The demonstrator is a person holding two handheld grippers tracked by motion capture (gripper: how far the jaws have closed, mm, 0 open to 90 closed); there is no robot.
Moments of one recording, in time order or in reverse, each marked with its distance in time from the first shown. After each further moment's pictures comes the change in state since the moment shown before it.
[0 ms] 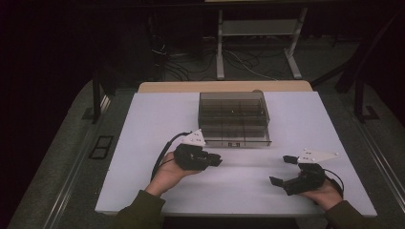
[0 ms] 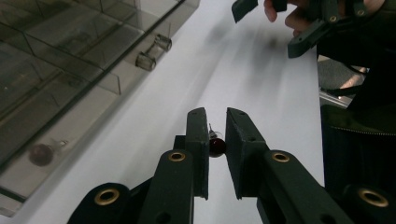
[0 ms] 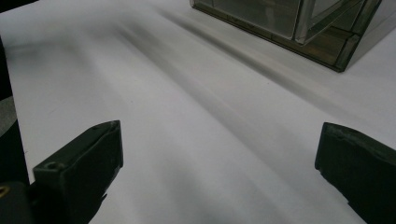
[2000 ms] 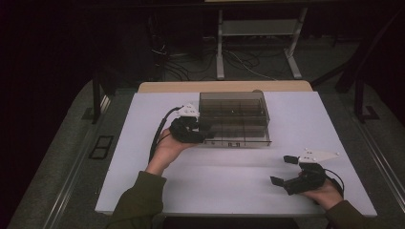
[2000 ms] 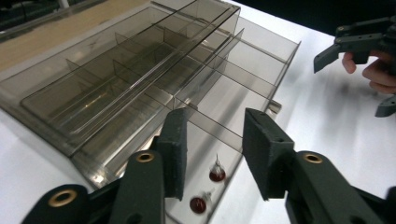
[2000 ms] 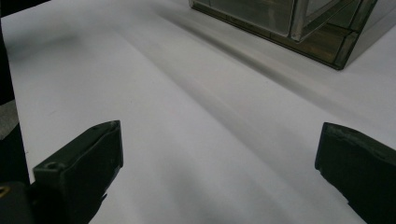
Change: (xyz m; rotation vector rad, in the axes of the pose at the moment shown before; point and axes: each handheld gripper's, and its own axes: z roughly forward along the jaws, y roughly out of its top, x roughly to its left) left arm 0.049 0.030 -0.019 -0.064 0.182 -0.064; right arm -0.003 -0.002 -0.001 -0.004 0.007 0.010
